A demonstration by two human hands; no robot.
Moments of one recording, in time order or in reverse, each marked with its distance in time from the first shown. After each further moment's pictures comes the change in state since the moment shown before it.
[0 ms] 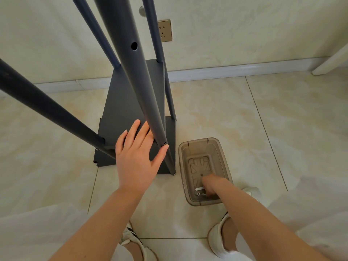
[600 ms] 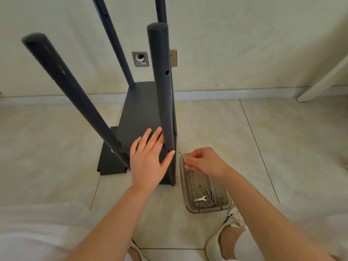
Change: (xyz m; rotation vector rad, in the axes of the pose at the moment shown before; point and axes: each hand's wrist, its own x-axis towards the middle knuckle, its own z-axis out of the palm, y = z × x) left_hand 0.000 -0.002 0.007 0.003 0.063 -0.001; right_hand -0.165 -0.054 -0.110 1.118 0.535 -0.256
